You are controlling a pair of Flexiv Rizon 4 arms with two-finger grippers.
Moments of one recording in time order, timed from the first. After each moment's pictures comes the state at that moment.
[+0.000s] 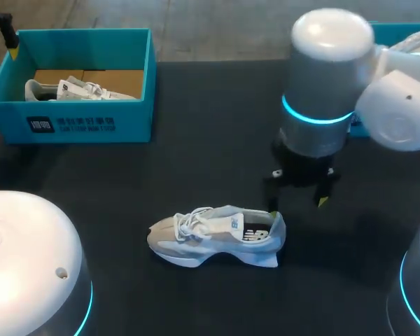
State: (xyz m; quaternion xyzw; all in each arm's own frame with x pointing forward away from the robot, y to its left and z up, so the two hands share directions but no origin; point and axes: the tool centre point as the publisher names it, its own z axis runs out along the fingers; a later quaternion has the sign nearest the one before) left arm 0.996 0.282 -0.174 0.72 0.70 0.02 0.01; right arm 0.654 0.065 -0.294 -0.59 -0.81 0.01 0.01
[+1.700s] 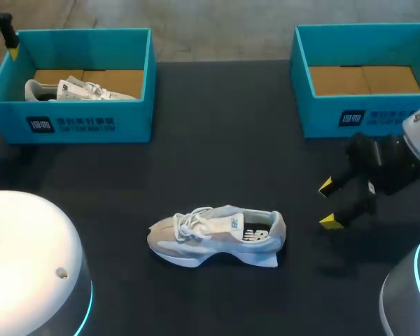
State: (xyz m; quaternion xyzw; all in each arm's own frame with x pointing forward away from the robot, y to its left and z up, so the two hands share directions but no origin) left arm 0.996 0.282 -0.174 0.72 0.70 0.02 0.01; right arm 0.652 0.011 -0.291 -0.14 -0.93 -0.34 0.07
